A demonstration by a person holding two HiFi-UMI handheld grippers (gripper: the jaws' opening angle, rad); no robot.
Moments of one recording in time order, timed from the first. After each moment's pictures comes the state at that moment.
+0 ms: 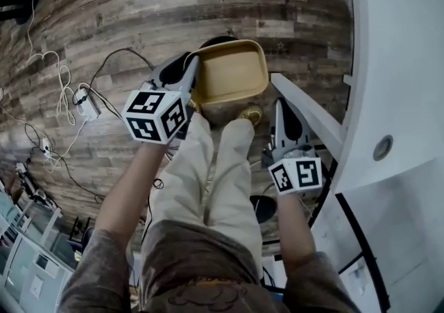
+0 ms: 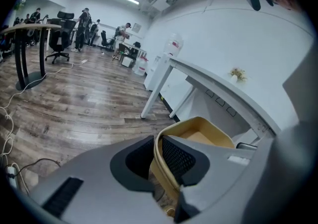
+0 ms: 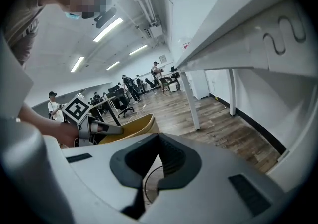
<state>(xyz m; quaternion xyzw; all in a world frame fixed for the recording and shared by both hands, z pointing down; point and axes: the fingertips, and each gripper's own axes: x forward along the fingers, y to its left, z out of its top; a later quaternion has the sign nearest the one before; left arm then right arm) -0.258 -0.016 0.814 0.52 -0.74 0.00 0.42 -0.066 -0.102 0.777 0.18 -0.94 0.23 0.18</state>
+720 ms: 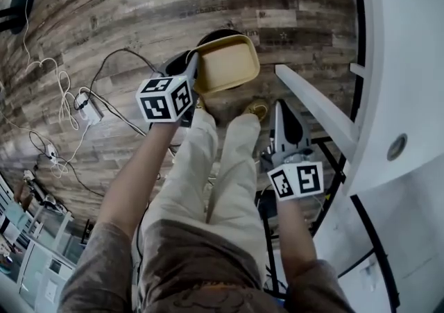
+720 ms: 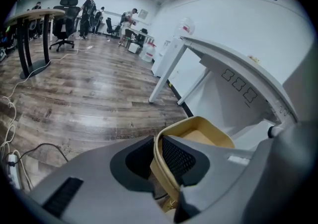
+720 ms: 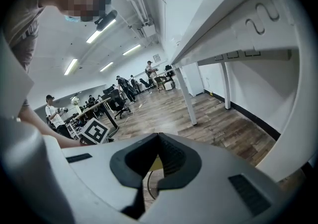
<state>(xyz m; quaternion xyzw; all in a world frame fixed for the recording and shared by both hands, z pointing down) -0.252 -0.006 0.930 0.49 -0.72 0.02 0.49 -0.058 -0.089 0.800 0.21 -0.93 0.25 0.19</state>
